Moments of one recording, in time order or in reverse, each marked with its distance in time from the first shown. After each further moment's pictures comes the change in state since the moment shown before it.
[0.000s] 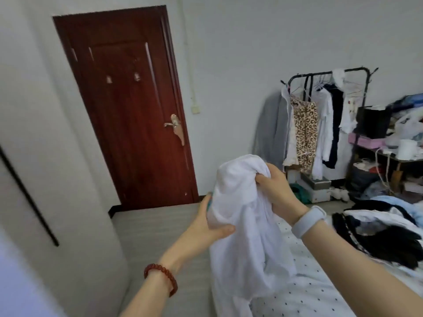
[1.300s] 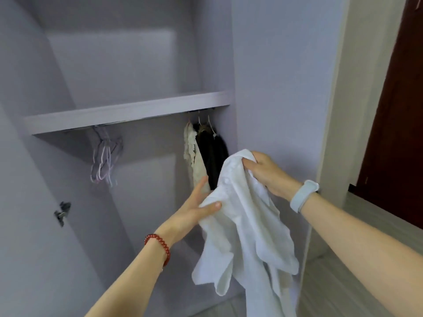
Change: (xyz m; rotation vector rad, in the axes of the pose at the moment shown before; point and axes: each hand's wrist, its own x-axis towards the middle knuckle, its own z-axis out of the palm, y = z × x) left_hand -0.422 -0.025 -0.130 -0.103 1.153 -0.295; right_hand -0.236 -0.134 0.365 0.321 -1.420 -0.251
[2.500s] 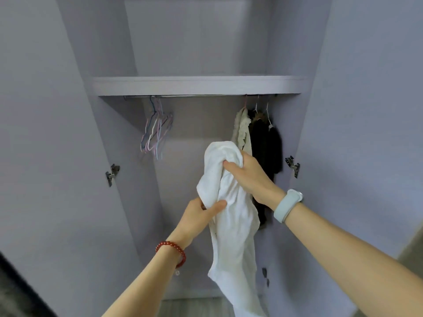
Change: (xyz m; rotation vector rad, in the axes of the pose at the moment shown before) left_hand -0.014 -0.049 -0.058 0.010 0.537 -0.102; right_hand 0.045 -0.007 0.139 0.029 -0.303 -0.075
